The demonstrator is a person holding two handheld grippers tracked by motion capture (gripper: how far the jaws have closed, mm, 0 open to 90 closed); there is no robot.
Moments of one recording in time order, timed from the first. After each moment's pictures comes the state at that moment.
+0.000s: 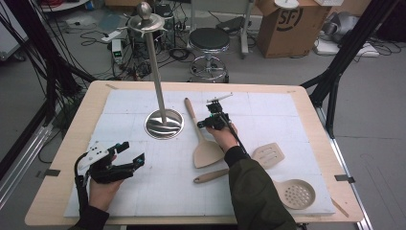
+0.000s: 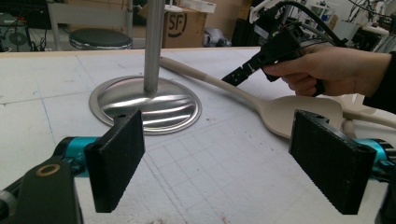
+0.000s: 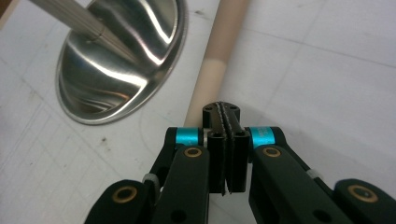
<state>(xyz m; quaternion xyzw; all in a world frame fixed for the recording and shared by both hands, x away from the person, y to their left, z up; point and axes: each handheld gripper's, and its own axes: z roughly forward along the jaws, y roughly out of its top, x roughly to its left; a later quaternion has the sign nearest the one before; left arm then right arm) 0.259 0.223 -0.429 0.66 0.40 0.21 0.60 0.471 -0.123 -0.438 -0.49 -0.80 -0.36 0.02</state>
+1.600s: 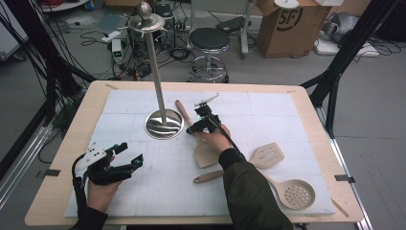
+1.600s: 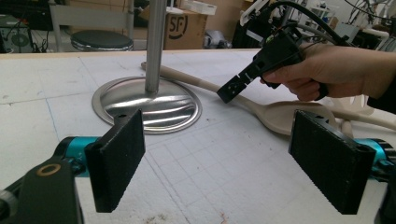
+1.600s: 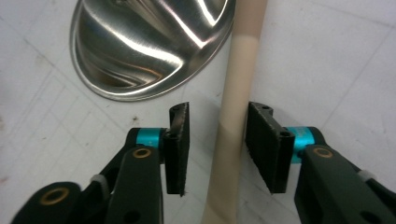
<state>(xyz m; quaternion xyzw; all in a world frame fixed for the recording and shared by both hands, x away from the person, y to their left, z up) 0.255 0.227 -0.427 0.66 0.40 0.21 0.60 0.458 -0.089 -0.432 -0.46 -0.83 -0.30 0.02</state>
